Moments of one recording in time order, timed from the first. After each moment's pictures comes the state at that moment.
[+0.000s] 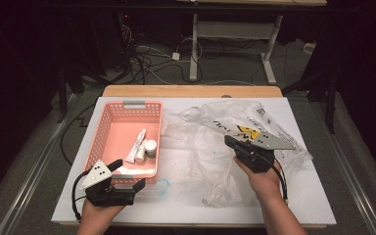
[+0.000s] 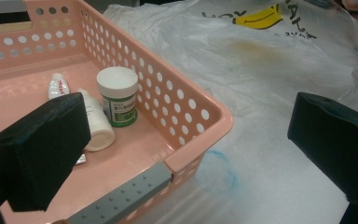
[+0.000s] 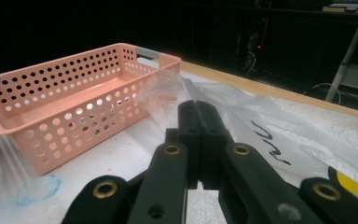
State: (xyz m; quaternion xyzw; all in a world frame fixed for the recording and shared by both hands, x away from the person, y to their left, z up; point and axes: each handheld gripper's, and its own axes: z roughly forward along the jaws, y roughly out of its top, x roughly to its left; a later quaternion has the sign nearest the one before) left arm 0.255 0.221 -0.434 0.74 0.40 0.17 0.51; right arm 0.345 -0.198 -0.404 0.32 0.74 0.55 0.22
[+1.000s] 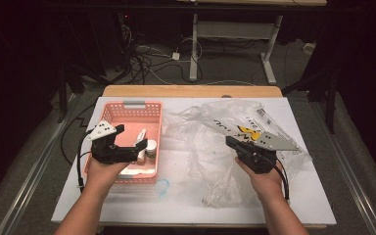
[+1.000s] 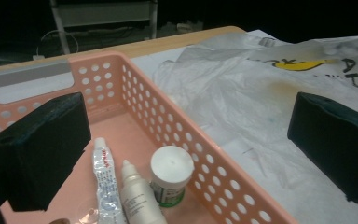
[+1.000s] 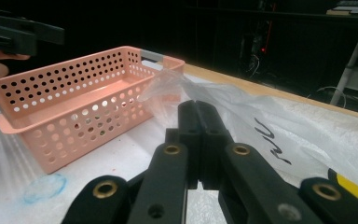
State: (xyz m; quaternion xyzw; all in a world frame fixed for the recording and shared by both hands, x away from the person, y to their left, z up) left arm 0.350 0.223 -0.397 0.73 0.43 0.18 0.50; right arm 0.343 -0.202 -0.402 0.31 0.74 0.56 0.21
